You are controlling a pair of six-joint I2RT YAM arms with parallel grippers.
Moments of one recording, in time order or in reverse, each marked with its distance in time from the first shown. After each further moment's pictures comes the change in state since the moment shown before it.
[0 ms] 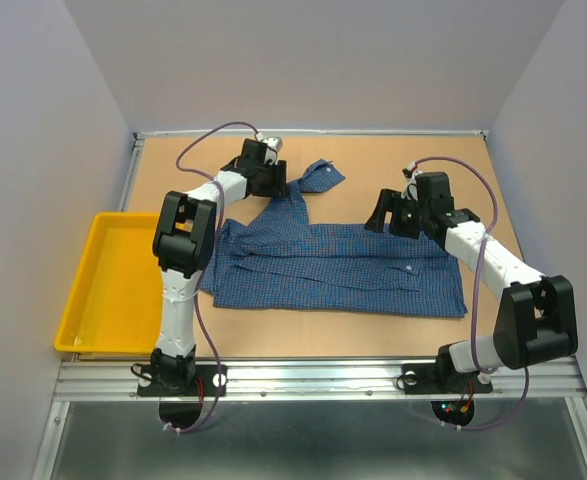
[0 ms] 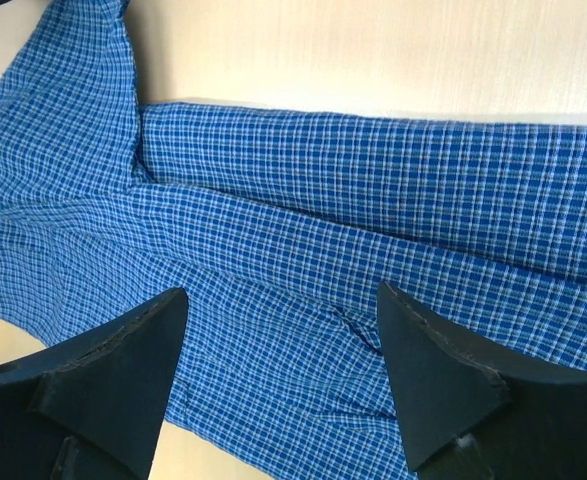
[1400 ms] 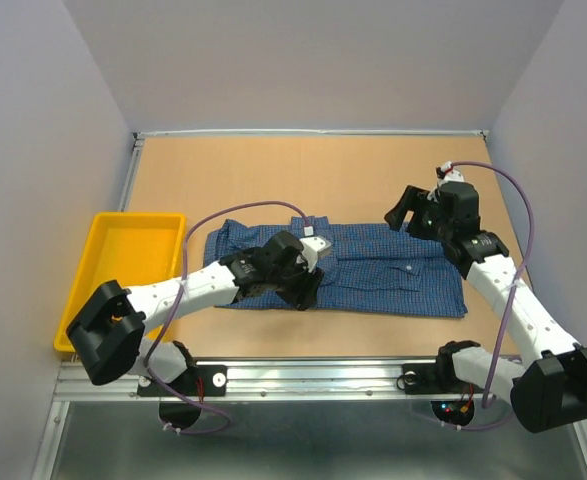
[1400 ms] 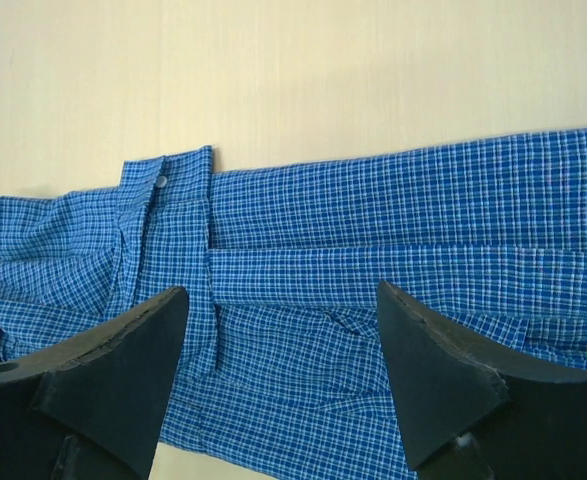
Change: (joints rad) left arm -0.555 -0.830 -0.816 -0.074 0.012 -0.026; right arm 0.000 -0.329 -0.092 -0.003 0.238 0.077
